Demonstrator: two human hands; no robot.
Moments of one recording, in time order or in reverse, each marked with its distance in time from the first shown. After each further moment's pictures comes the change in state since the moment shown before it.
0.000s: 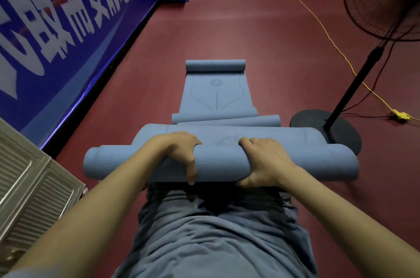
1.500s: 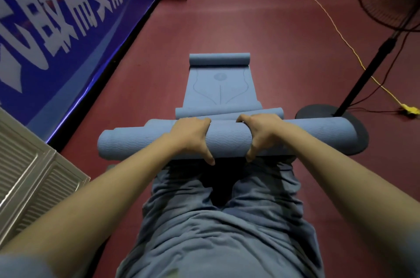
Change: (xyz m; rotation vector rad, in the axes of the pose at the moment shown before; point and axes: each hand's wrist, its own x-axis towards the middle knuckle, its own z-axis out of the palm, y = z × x) left_hand 0.028 0.004 0.015 0.149 0.414 -0.045; right_hand 0.073 0.029 -0.020 0.172 -0.308 0.051
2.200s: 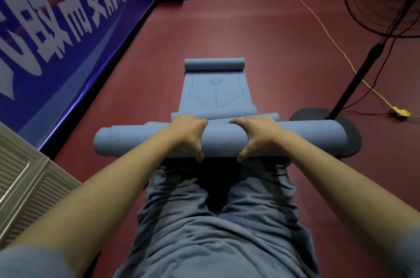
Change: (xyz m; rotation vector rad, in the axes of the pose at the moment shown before) left_hand 0.015 -0.002 -0.017 0.133 -0.009 0.035; right_hand -0.008 0.004 0.002 0.080 0.155 -0.037
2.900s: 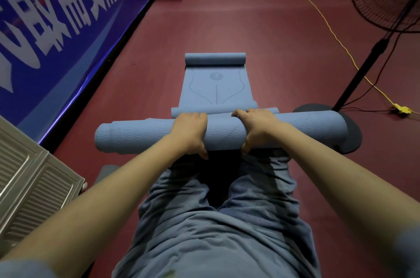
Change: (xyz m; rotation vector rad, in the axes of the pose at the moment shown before) left_hand -0.006 0.013 0.019 -0.027 0.125 -0.075; right_hand 0.015 -0.002 0.004 -0.093 -0.058 0.082
